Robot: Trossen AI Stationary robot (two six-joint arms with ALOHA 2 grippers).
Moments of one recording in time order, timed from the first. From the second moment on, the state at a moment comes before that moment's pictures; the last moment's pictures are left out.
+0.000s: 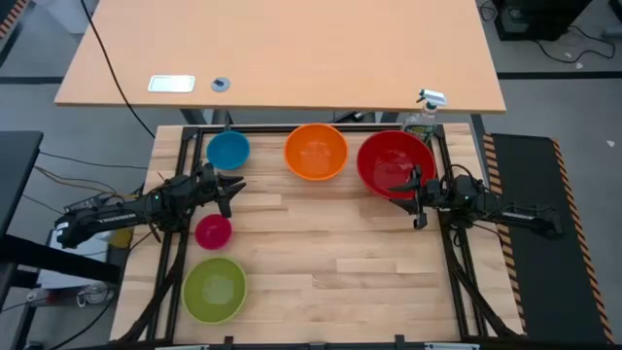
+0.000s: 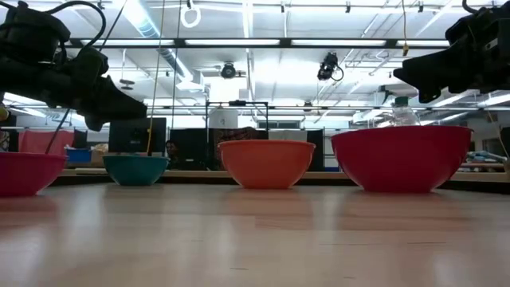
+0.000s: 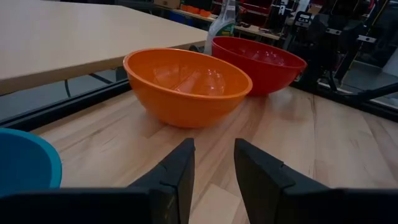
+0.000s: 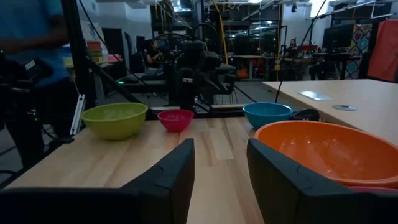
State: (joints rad) left arm 0.28 0.19 0.01 0.04 -0.17 -0.22; right arm -0.21 0.03 0.01 0.08 -0.15 0.03
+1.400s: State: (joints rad) left arm 0.28 0.19 0.01 0.76 -0.22 -0.65; right arm -0.21 0.03 0.01 0.26 0.03 0.01
